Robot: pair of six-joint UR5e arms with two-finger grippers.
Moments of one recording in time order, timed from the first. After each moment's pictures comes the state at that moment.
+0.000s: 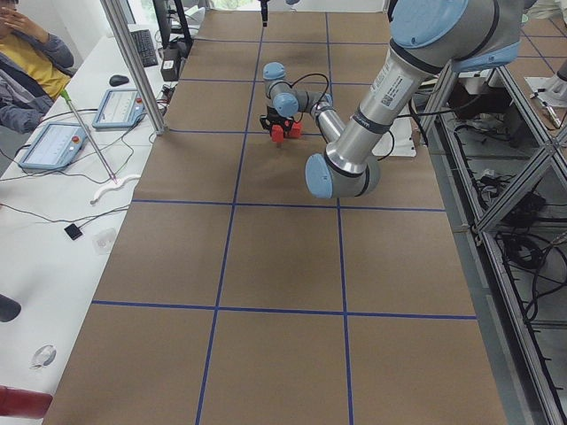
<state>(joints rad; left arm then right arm) -0.55 -2.35 -1.47 -1.69 -1.98 0.45 1.30 -1.44 1.73 -1.59 2.22 0.24</state>
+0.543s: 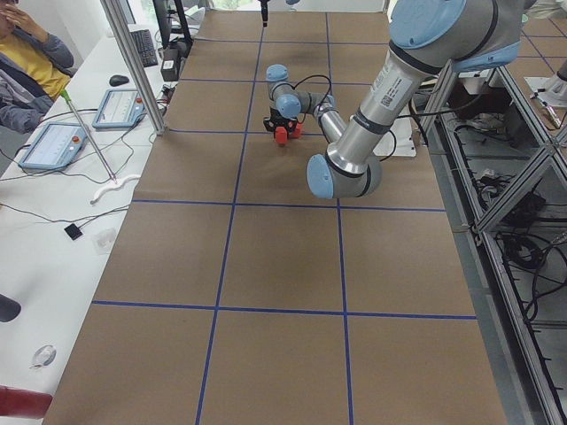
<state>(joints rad) -0.53 -2.35 -1.47 -1.69 -1.98 0.38 1.30 -1.44 1.73 -1.59 2.22 0.24</state>
